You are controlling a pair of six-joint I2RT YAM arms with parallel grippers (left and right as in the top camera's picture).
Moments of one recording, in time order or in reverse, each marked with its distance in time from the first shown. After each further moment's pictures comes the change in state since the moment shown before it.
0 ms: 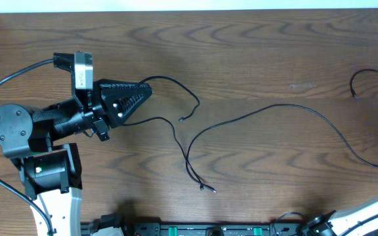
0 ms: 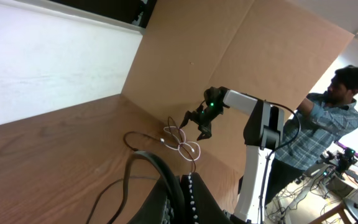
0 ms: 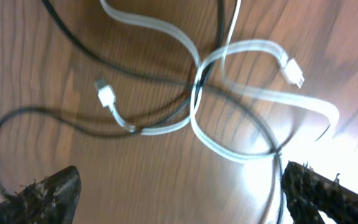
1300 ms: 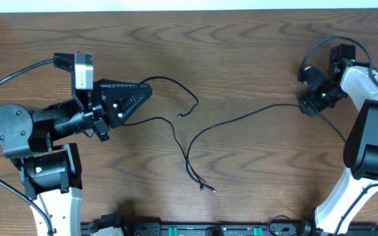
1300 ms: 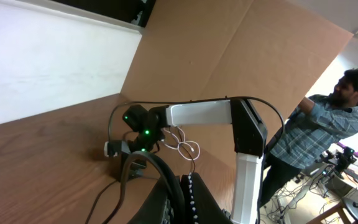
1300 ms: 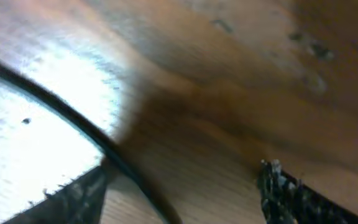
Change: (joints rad) left arm 0.000 0.000 0.000 0.000 0.004 0.000; right arm 0.751 -0.097 -0.559 0.270 0.023 -1.136
